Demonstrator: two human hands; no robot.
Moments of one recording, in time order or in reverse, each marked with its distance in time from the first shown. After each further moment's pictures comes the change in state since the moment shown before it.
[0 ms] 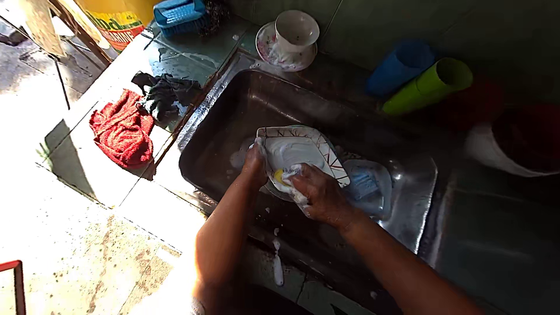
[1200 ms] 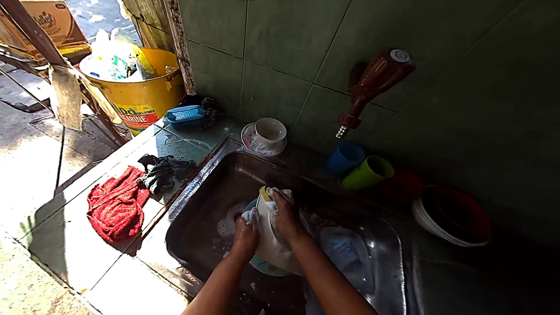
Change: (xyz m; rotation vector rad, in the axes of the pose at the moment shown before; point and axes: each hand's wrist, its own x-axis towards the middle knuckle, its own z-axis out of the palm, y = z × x) left_hand 0.004 -0.008 0.001 0.505 -0.027 0.414; right_hand 0.095 0.038 0.018 0.097 0.149 0.525
